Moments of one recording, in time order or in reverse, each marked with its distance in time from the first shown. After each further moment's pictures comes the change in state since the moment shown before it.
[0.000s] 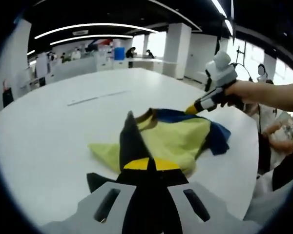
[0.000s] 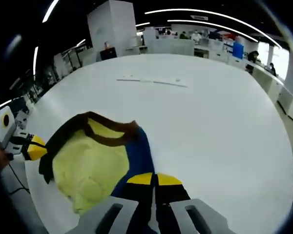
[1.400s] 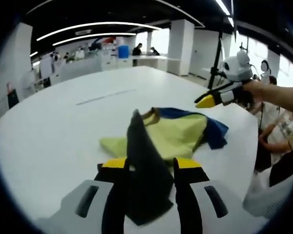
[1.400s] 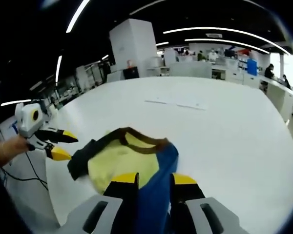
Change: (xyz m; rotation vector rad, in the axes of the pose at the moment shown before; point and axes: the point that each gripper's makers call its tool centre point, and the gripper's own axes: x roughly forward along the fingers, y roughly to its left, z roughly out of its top) left arm -0.022 -0.001 -0.003 -0.020 0.039 0.032; right arm -0.044 0.032 0.011 -0.054 -0.180 0.178
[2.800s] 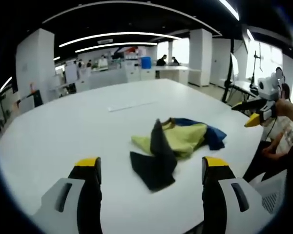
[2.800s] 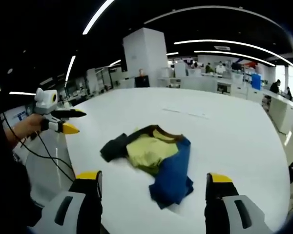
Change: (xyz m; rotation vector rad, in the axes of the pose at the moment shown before) left arm -0.119 0.007 0.011 -0.037 -0.089 0.210; right arm -0.120 0.064 -0.028 -0.093 -0.088 0.048
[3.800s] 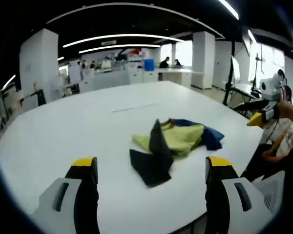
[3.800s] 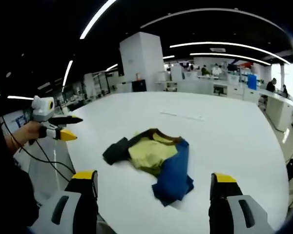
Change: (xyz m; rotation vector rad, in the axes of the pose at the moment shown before) left arm -0.021 -0.010 -0.004 -0.016 -0.020 0.030; right arm -0.019 0.010 0.001 0.021 -0.032 -0.028
